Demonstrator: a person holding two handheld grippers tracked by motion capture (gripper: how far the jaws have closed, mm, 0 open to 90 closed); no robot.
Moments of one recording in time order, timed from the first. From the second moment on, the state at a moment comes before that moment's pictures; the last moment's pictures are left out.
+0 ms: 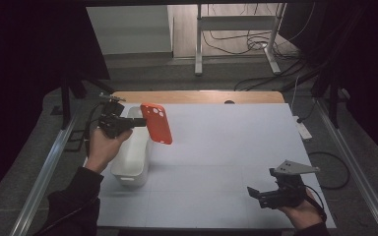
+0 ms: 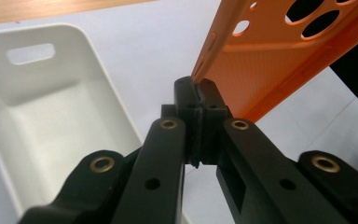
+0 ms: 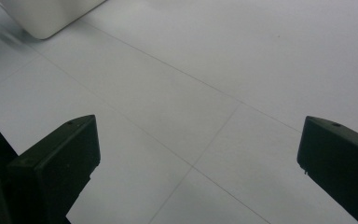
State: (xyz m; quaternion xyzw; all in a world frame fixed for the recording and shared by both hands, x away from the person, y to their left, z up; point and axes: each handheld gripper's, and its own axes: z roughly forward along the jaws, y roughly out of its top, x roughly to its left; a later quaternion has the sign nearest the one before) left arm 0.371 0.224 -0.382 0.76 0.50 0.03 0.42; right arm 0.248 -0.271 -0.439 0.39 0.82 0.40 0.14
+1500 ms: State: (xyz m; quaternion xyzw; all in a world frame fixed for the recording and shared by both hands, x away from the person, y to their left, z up) left arm 0.395 0.276 -0.368 0.74 0.55 0.09 0.38; right arm 0.222 -0.328 -0.442 0.48 0.77 0.38 0.18
